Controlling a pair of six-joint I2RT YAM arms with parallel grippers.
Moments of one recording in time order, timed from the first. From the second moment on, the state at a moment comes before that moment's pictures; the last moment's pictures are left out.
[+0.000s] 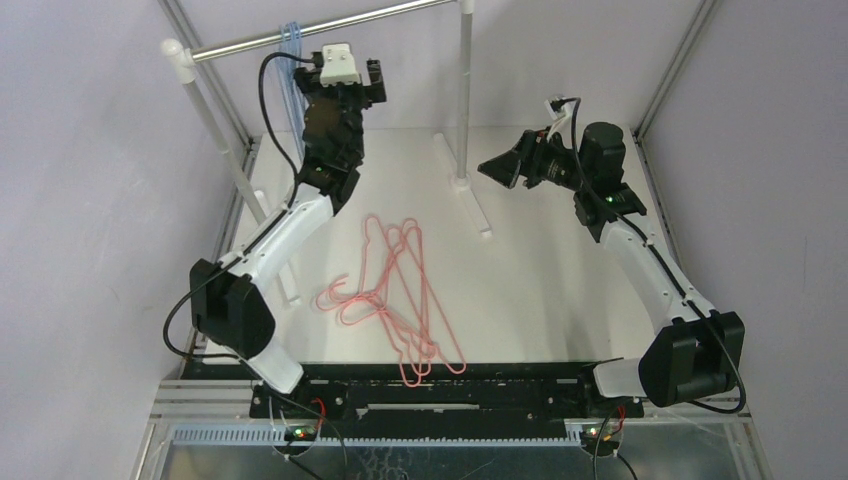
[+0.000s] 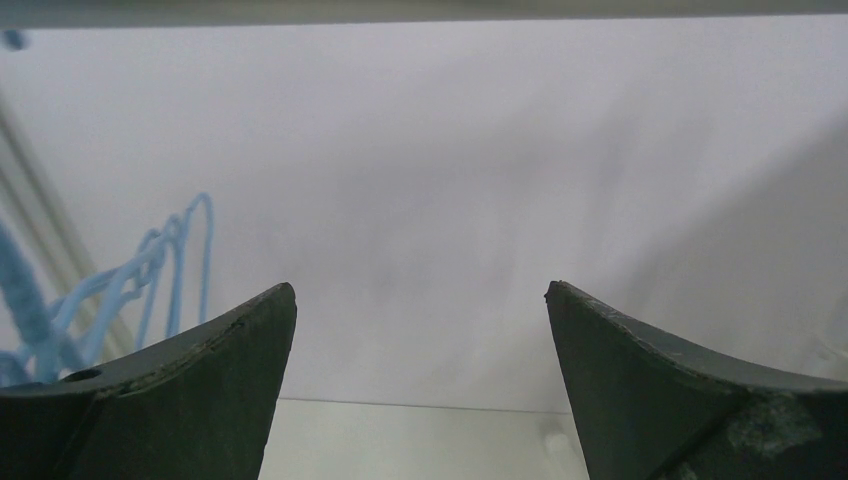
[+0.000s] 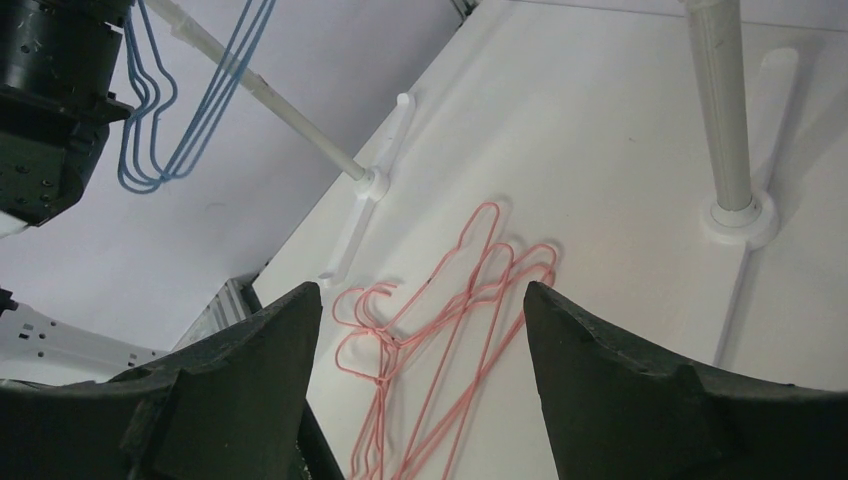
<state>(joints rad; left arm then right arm) -0.47 1.64 1.52 0.50 -0.50 0.18 0.19 1.34 1.19 -0.01 -0.73 0.49</state>
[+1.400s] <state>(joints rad) -0.18 1.44 1.31 0.56 -0.64 0.16 0.26 1.39 1.17 -0.01 -0.74 0.49</state>
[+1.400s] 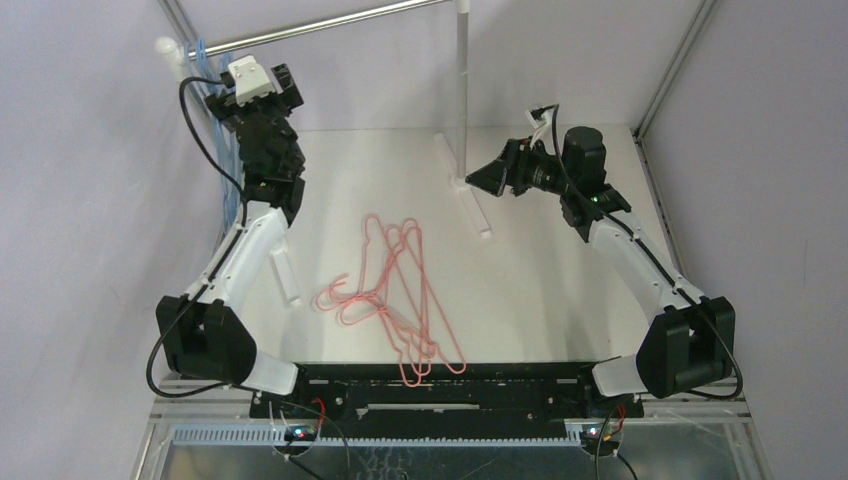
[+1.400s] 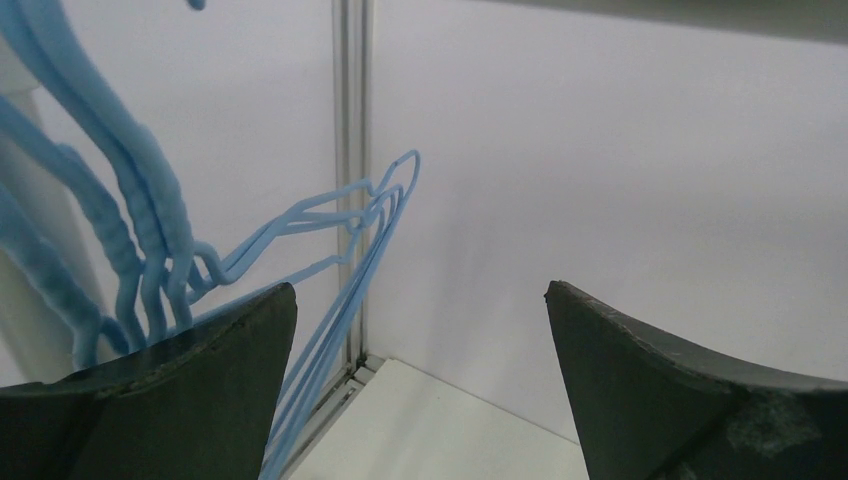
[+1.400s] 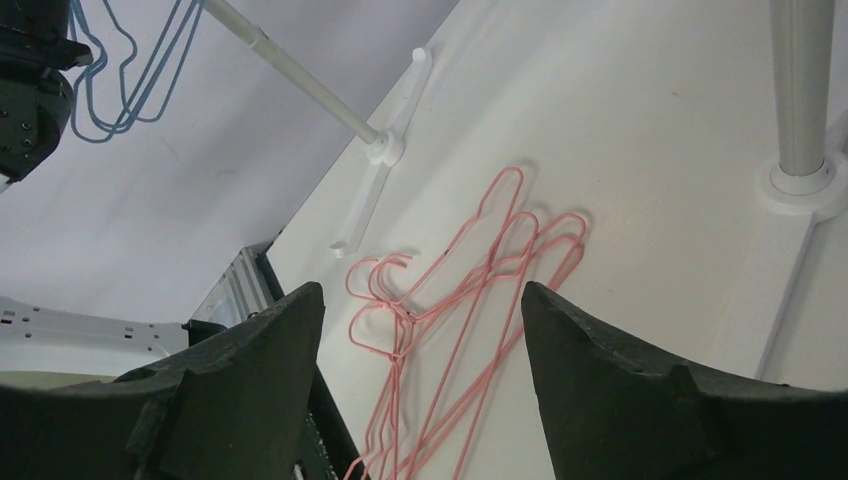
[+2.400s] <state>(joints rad) -0.19 1.14 1.22 0.17 -0.06 -0.02 0.30 1.29 1.09 -0.08 -0.58 0.41</state>
